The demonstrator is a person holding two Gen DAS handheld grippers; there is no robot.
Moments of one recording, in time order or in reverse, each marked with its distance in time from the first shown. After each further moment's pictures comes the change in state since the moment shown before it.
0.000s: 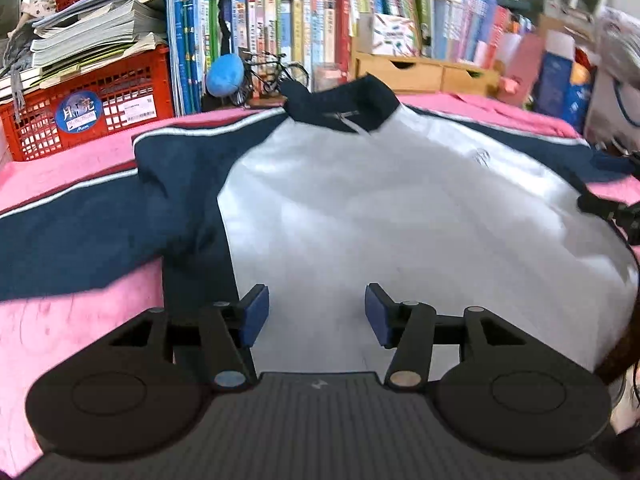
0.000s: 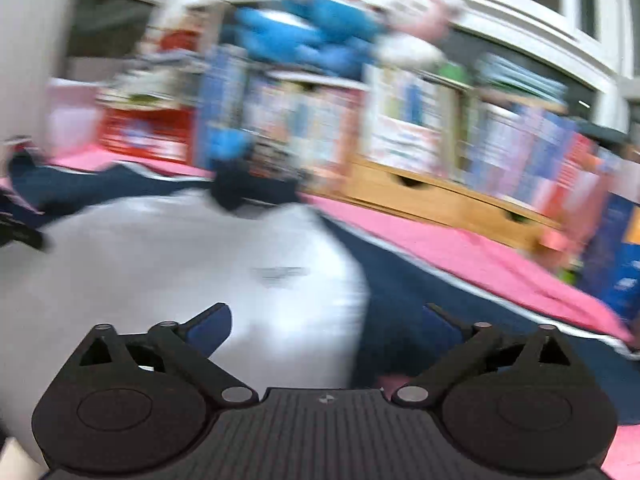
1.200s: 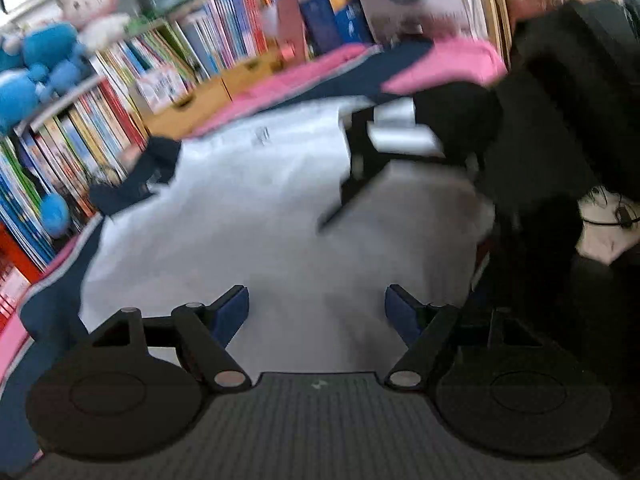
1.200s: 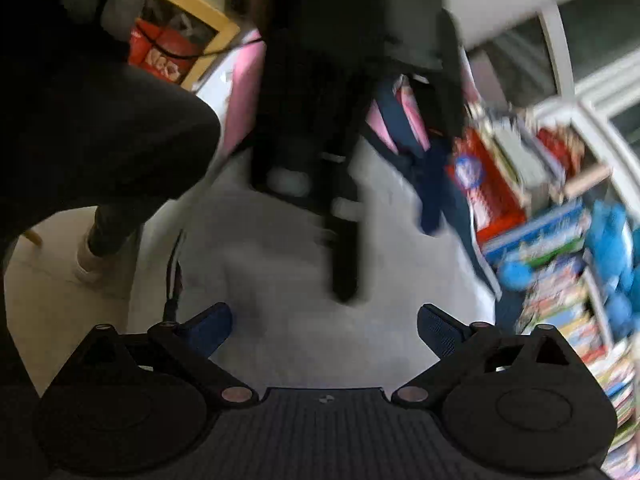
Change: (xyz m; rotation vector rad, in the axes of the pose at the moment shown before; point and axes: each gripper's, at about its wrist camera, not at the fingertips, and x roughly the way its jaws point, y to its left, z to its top) left arm -0.019 -0.096 -0.023 0.648 -0.069 -0.274; right arm 0.000 0.144 -0.041 -1.001 -0.045 0.376
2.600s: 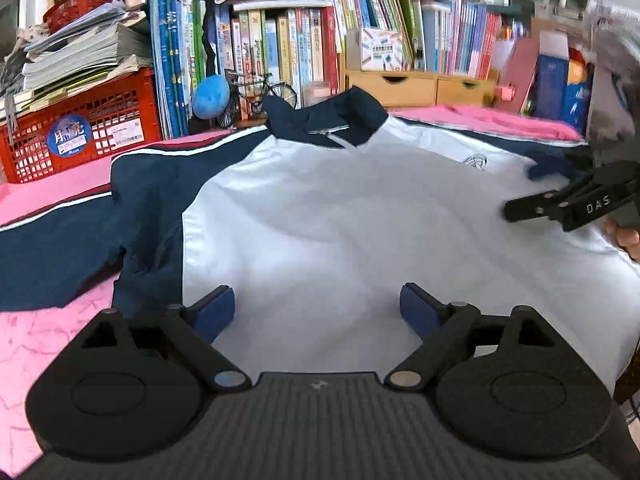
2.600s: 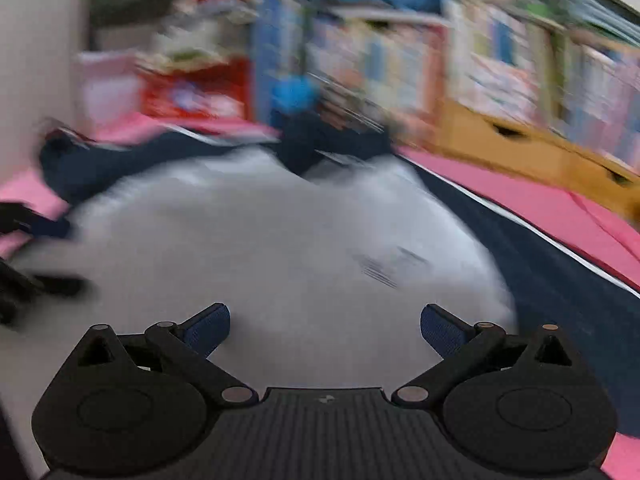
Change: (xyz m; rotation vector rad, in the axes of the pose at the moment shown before) left arm 0.029 0.066 -0.038 -0.623 -0.023 0.336; right arm 0.018 -0.169 -0.139 1.124 0.184 -0.176
